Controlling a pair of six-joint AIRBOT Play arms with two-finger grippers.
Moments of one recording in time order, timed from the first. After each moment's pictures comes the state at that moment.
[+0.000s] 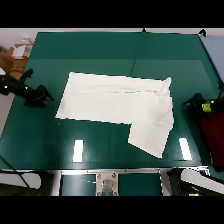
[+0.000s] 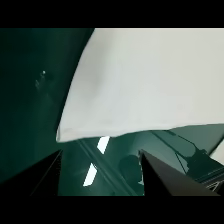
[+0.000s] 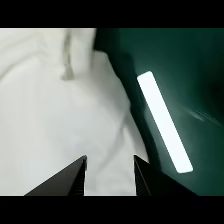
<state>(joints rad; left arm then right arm) 0.33 -1.55 1.26 1.02 -1.48 -1.38 -0.64 -1.24 0.88 -0.97 1.19 1.36</state>
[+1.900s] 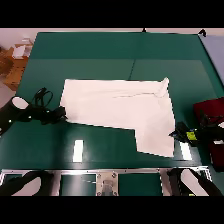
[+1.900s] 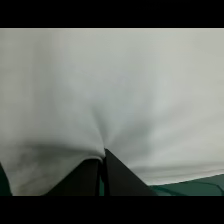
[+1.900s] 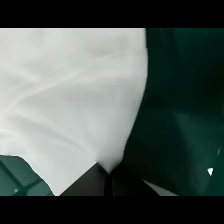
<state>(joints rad) 0.08 -1.11 0.68 1.00 -0.98 -1.47 -0.57 -0.91 0.47 -1.10 1.28 1.49</state>
